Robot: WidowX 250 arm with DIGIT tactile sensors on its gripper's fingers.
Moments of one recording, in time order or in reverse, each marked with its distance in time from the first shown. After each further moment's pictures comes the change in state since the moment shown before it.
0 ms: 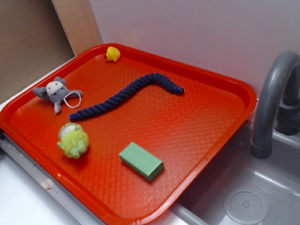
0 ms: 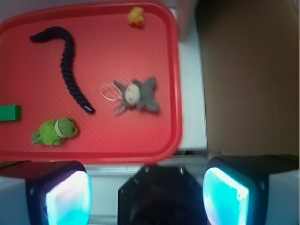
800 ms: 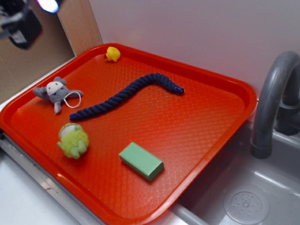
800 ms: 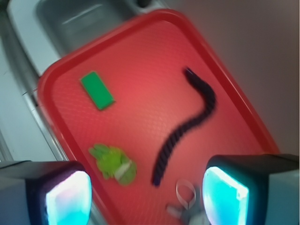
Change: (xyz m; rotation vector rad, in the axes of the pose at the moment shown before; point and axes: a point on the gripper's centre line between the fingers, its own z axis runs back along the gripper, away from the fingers) arm 0.057 -0.157 -0.048 -0.036 -0.040 -1.021
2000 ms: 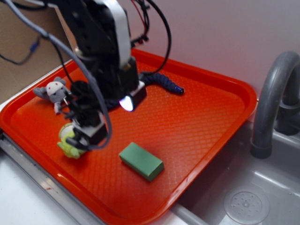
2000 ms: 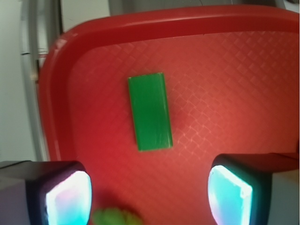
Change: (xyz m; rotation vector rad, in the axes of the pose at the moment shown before) arm 0.054 -0.047 -0.114 -0.069 0.201 -0.307
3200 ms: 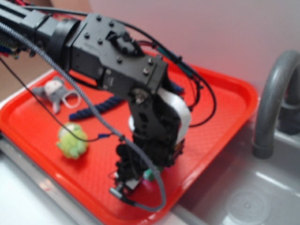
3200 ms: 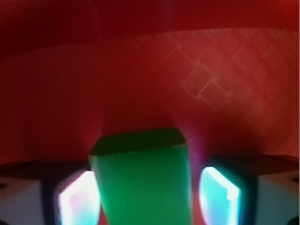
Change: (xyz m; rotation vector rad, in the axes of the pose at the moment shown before) arm 0.039 -0.008 -0.064 0.055 0.184 0.004
